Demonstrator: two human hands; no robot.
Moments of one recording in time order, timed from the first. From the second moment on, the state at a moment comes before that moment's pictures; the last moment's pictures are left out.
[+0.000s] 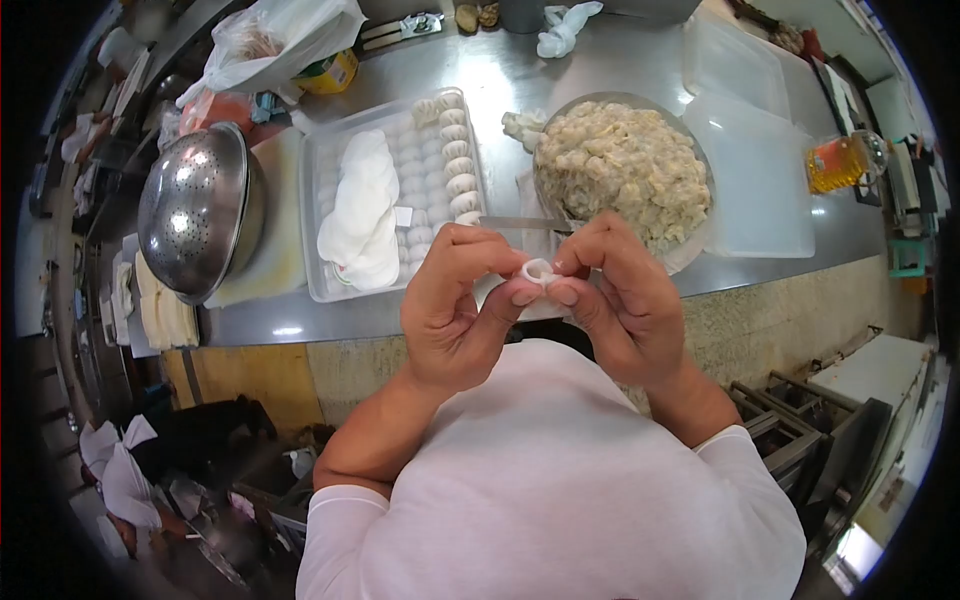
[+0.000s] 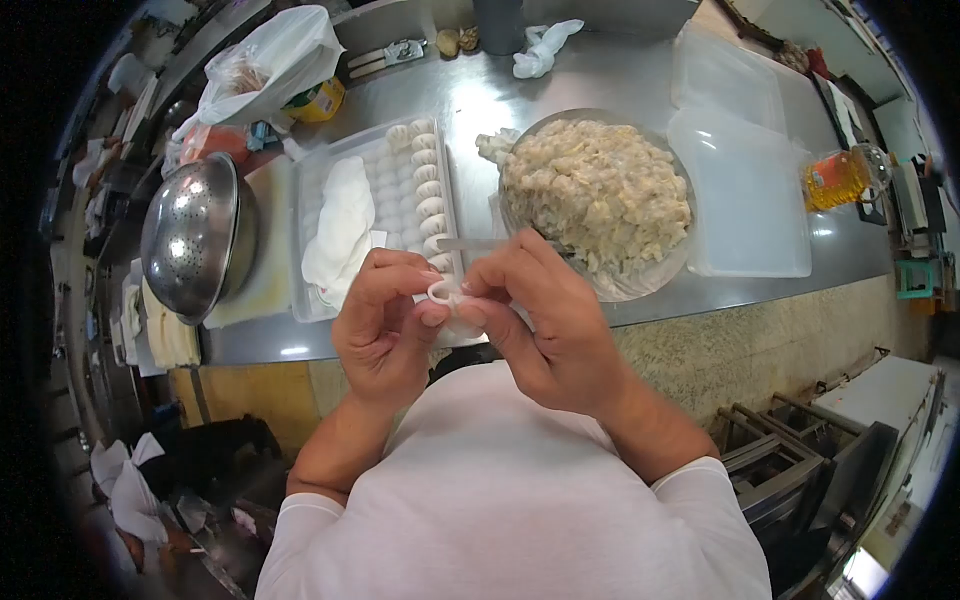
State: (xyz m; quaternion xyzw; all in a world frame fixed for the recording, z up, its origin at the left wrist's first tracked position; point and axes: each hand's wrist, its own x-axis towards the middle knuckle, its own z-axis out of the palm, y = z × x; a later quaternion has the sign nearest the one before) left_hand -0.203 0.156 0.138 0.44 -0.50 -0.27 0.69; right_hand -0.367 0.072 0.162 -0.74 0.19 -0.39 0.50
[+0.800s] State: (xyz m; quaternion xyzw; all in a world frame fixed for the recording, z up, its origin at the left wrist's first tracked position) left_hand -0.062 0.184 0.100 0.31 -0.23 -0.70 0.60; right_hand -0.270 0.105 0.132 -0.56 0.27 -0.27 0.73
